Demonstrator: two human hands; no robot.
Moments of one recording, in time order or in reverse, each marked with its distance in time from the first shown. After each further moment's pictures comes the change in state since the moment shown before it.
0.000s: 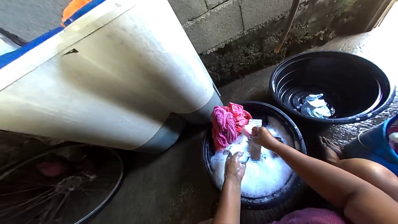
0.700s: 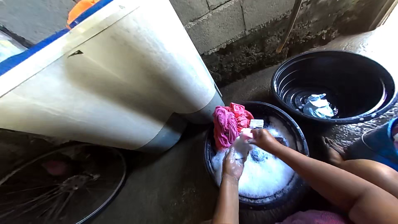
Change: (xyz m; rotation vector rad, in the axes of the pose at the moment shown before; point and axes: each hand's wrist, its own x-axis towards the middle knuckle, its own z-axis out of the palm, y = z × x) left_hand 0.009 0.012 -0.014 -0.073 -0.168 0.024; right_hand -0.026 -0.021 -0.002 -0.054 -0.023 -0.221
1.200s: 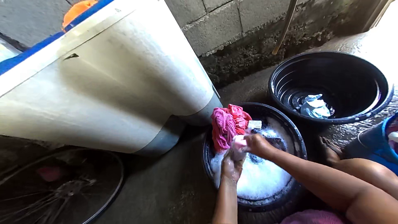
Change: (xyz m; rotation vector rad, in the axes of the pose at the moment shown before) left_hand -0.001 -0.001 -0.001 -0.028 0.015 -0.006; right_hand -0.006 -0.008 0.013 0.030 -0.067 -0.096
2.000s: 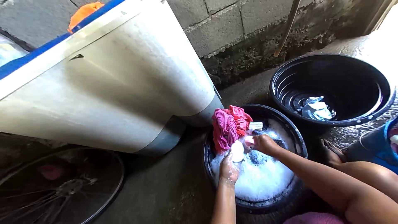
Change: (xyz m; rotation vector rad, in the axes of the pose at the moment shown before) left_hand 0.006 0.004 -0.008 0.117 -0.022 -0.016; right_hand 0.013 0.051 -0.008 -0.137 -0.042 0.244
